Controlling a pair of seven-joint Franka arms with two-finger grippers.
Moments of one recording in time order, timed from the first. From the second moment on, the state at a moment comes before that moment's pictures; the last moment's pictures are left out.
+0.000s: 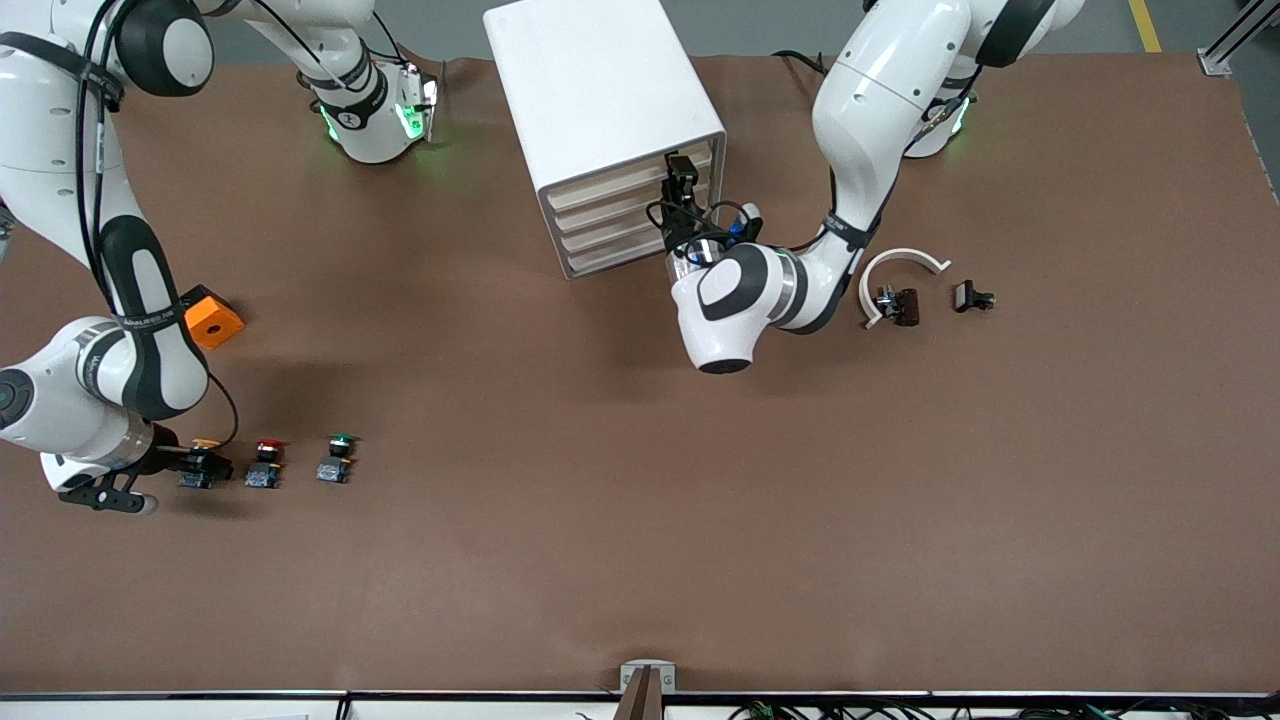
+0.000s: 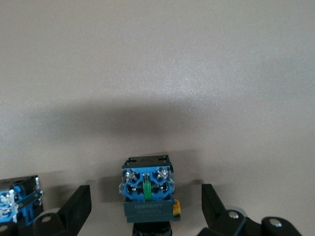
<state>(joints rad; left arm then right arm) -0.67 0.78 -0.02 -1.53 -0.98 1.13 -2.08 -0.19 0.77 -0.12 -1.64 0.13 2.47 -0.21</state>
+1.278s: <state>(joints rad) -0.53 0.78 -0.01 -1.53 -0.99 1.14 -2.10 -0.19 0.77 -0.11 -1.59 0.13 2.45 -0.21</state>
